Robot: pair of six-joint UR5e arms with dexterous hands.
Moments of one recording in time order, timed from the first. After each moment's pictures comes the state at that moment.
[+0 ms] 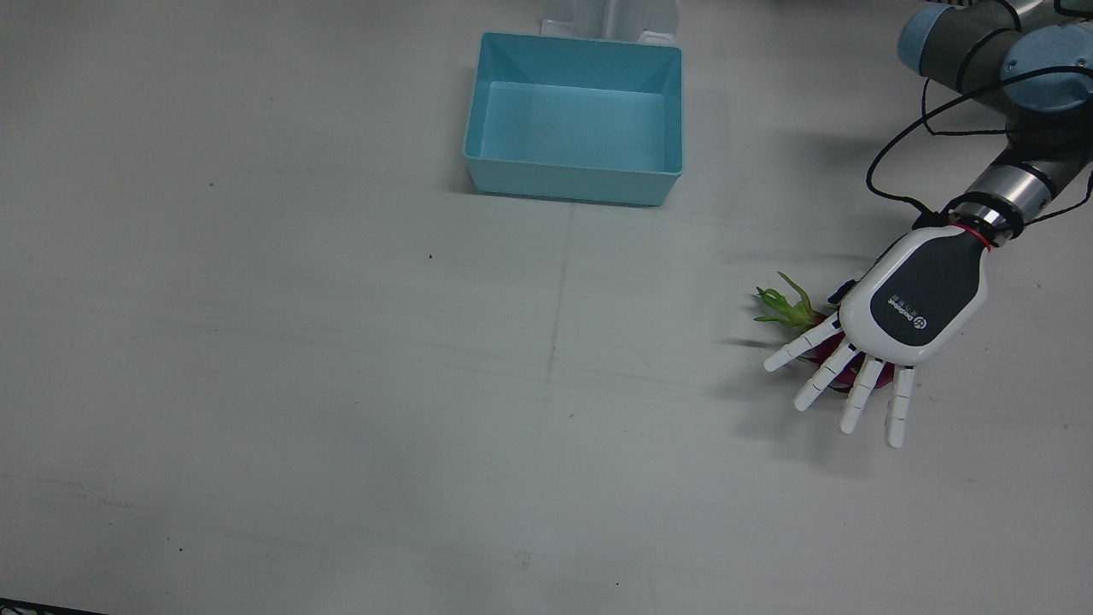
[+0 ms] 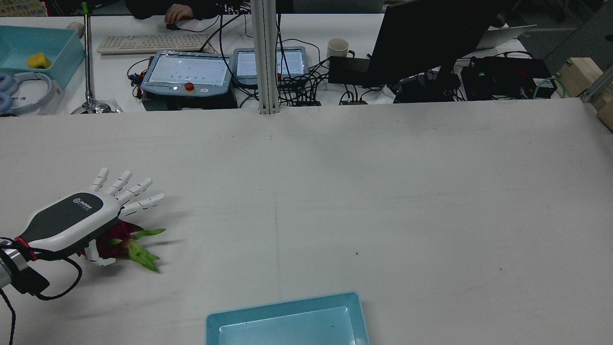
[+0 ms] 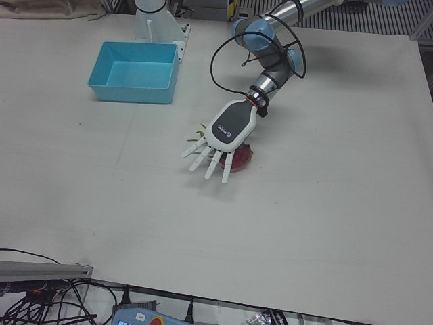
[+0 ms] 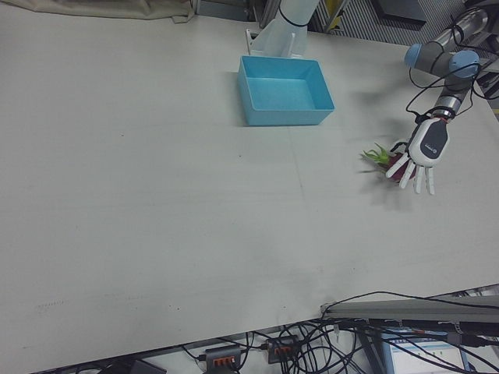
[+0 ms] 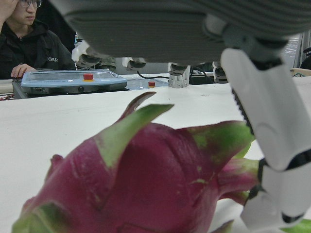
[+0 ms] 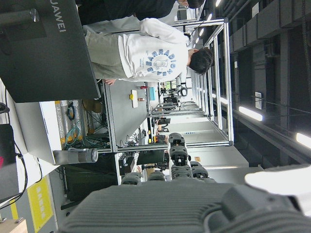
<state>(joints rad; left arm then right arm) -0.66 -1.65 -1.96 0.33 1.35 1.70 1.89 -1.31 1.70 -3.68 -1.84 0.07</state>
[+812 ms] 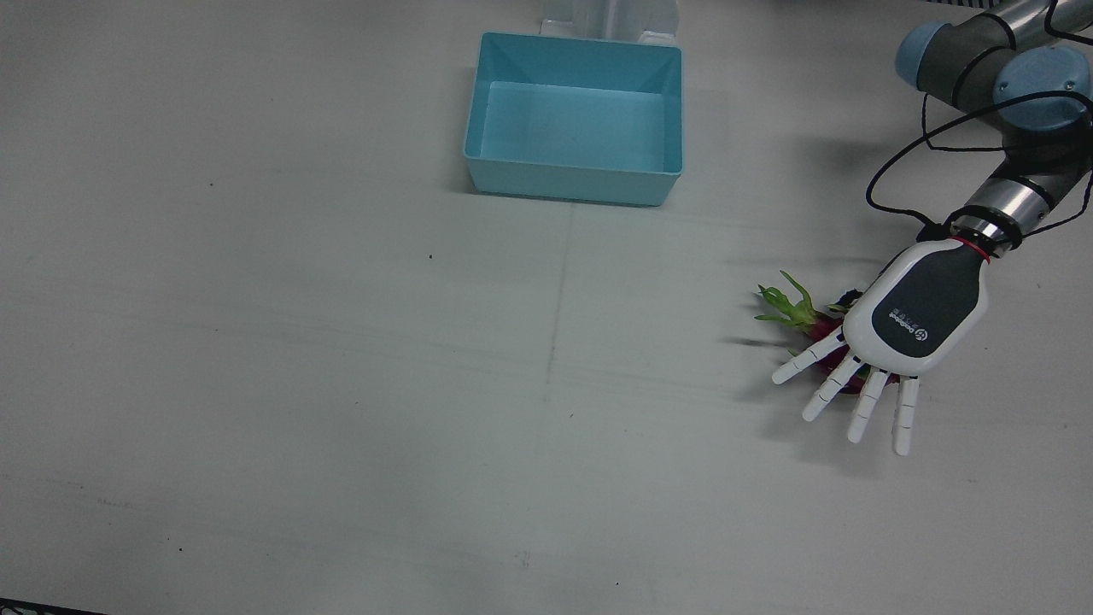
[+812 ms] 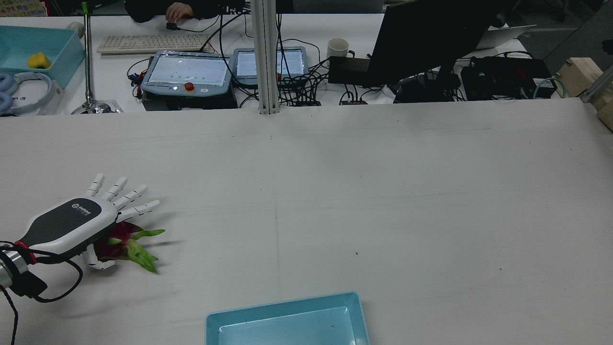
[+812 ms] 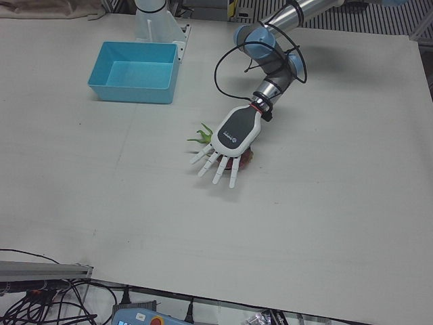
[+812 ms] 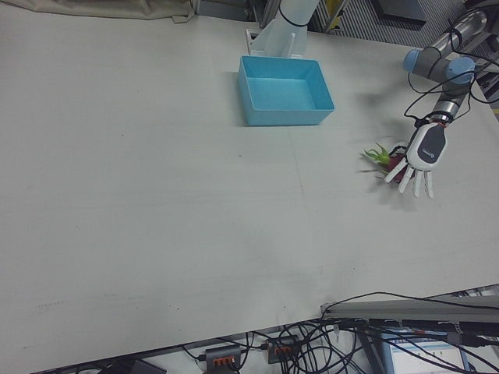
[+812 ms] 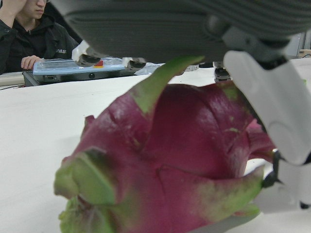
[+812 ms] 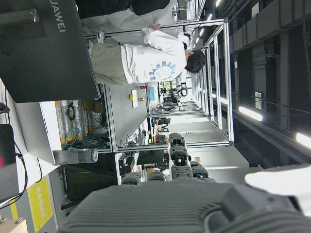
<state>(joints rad) -0.66 -1.65 -1.91 0.32 1.35 1.72 1.89 -1.31 1.70 -3.68 -1.84 0.07</state>
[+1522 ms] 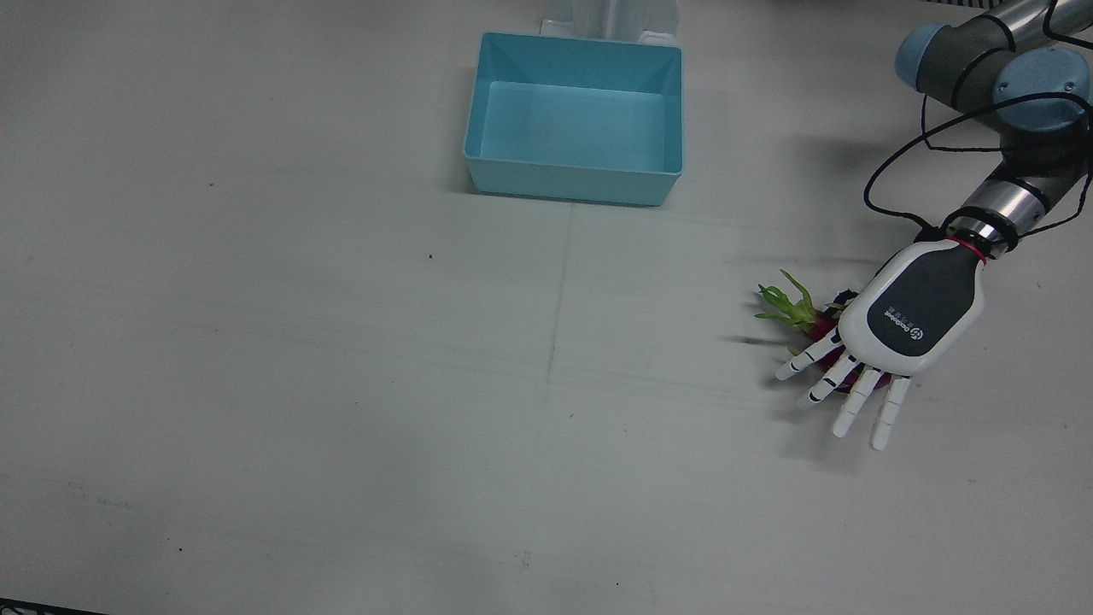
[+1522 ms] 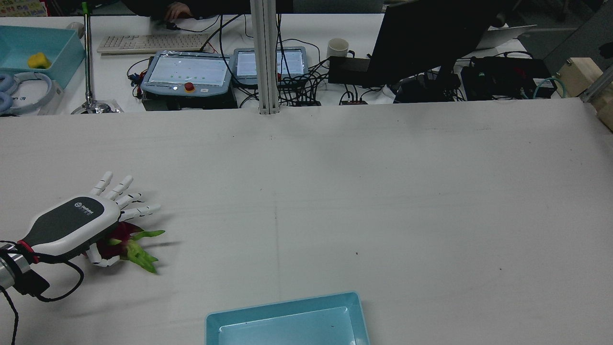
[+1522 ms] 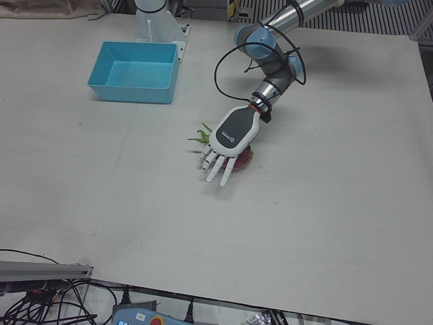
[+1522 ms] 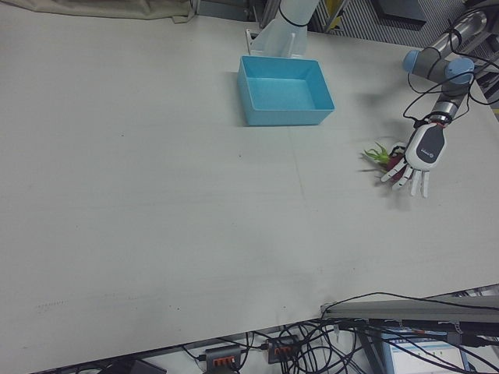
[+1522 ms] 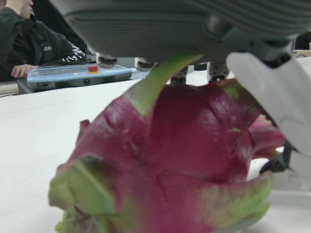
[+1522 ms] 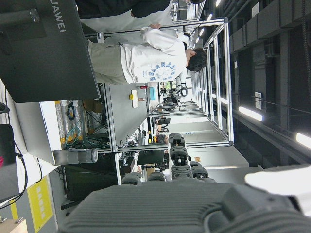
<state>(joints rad) -0.65 -1.65 -1.90 0.28 1.34 1.76 1.89 -1.31 1.70 -3.68 -1.84 0.07</state>
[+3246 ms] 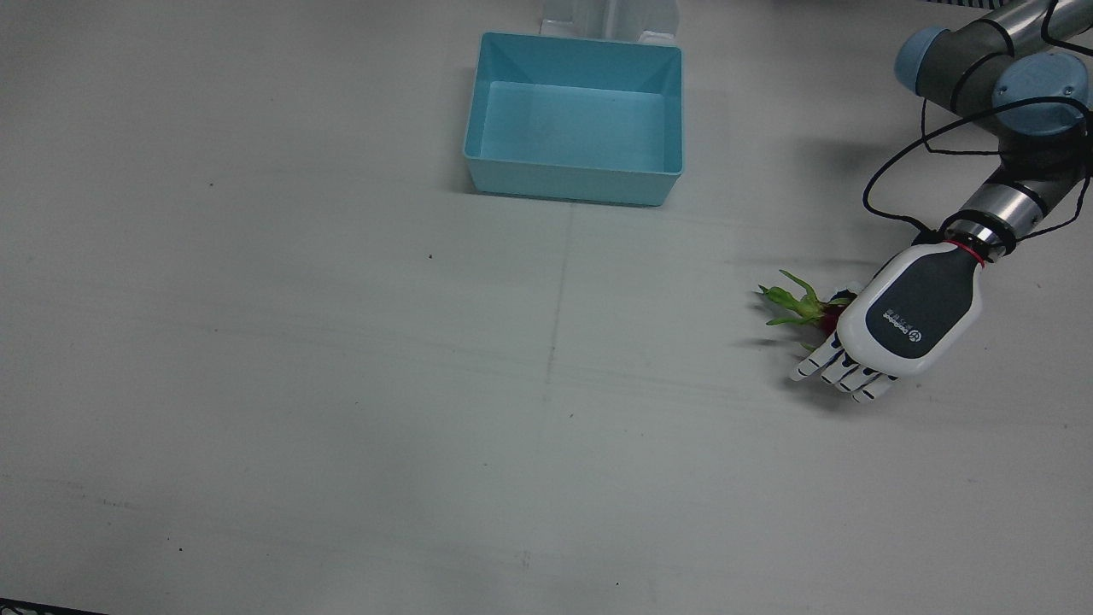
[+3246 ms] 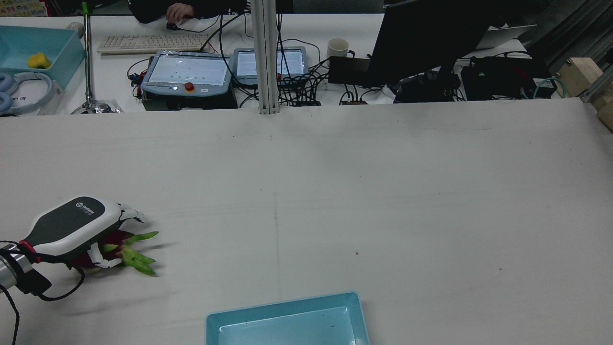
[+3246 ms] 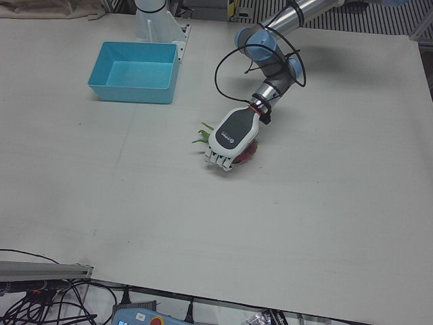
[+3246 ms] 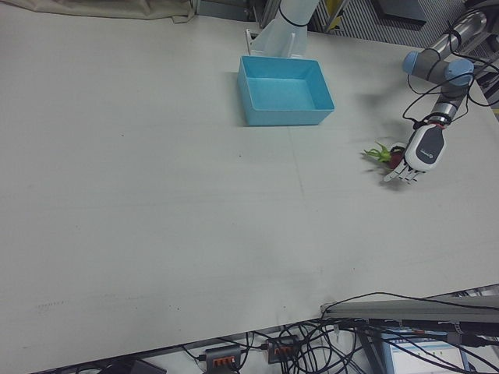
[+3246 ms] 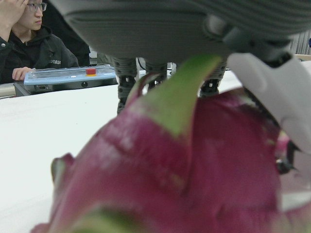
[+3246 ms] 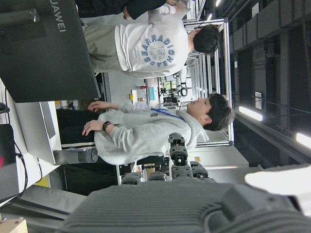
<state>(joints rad) -0.65 -1.65 -1.88 0.26 1.34 1.77 1.89 -1.31 1.70 -3.68 -1.84 0.07</state>
